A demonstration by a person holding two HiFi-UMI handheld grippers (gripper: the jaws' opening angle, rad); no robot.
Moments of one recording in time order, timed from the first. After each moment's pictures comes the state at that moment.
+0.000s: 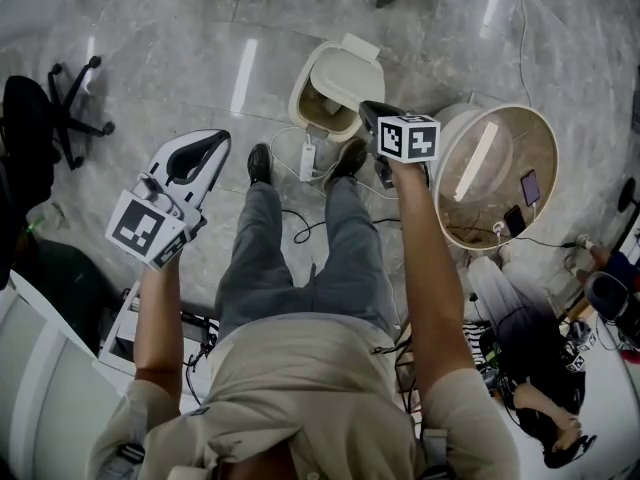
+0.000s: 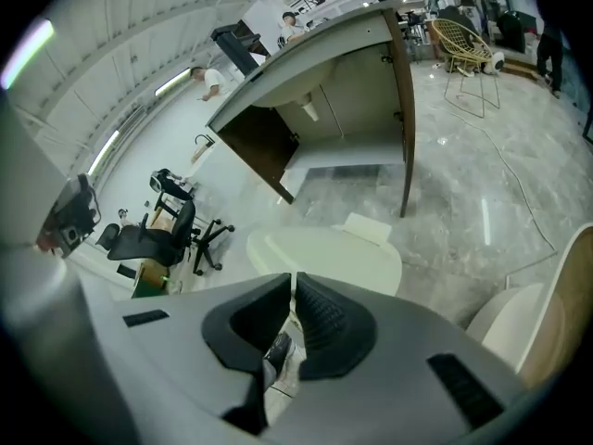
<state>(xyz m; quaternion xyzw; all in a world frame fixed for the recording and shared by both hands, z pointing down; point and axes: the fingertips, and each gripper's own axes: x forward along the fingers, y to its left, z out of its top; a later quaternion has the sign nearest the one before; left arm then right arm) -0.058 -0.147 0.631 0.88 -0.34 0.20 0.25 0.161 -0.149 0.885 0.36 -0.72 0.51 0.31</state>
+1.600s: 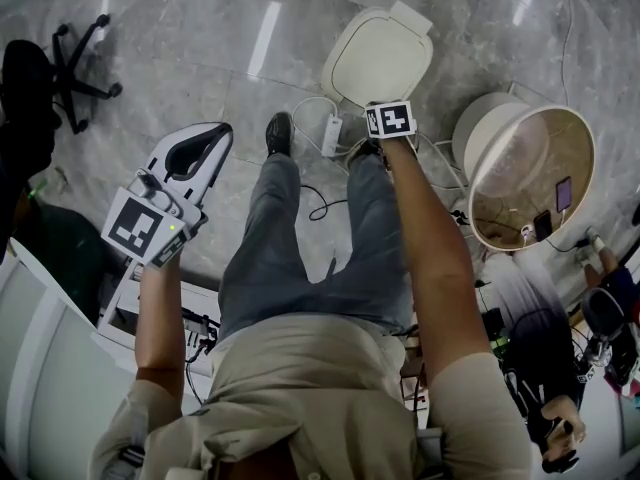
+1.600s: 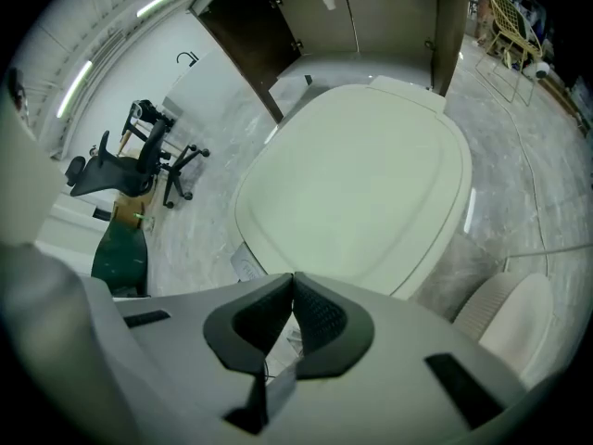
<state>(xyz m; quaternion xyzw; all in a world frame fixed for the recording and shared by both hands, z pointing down) -0.119 -0.095 0.709 0.86 -0.35 0.24 0.30 0.112 -0.039 1.092 0.29 -0.66 0.48 0.49</state>
